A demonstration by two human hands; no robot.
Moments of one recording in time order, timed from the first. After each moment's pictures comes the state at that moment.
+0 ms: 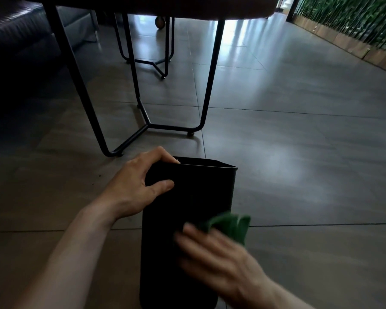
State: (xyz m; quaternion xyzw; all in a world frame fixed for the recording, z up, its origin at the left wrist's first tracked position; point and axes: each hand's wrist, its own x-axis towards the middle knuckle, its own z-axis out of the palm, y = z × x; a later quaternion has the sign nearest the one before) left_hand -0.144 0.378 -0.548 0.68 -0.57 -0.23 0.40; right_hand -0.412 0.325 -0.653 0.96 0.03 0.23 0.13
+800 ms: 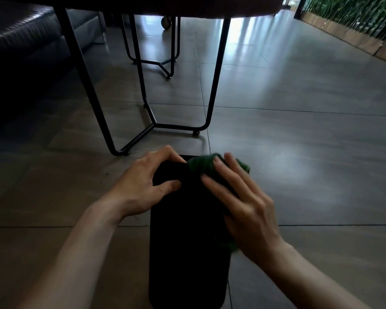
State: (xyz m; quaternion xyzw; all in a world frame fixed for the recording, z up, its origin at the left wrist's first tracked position) left_hand -0.150 0.380 -0.539 0.68 -0.59 -0.22 0.38; right_hand -0.383 0.286 -0.586 0.91 -0.17 0.37 0.00
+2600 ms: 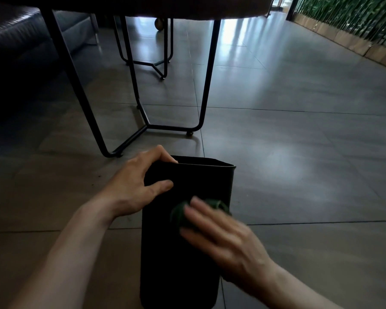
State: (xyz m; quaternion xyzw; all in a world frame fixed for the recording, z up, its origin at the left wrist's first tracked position) left_hand -0.152 0.373 -0.547 0.68 -0.59 -0.20 0.37; right_hand -0.411 0.312 -0.609 0.97 -0.03 0.25 0.02
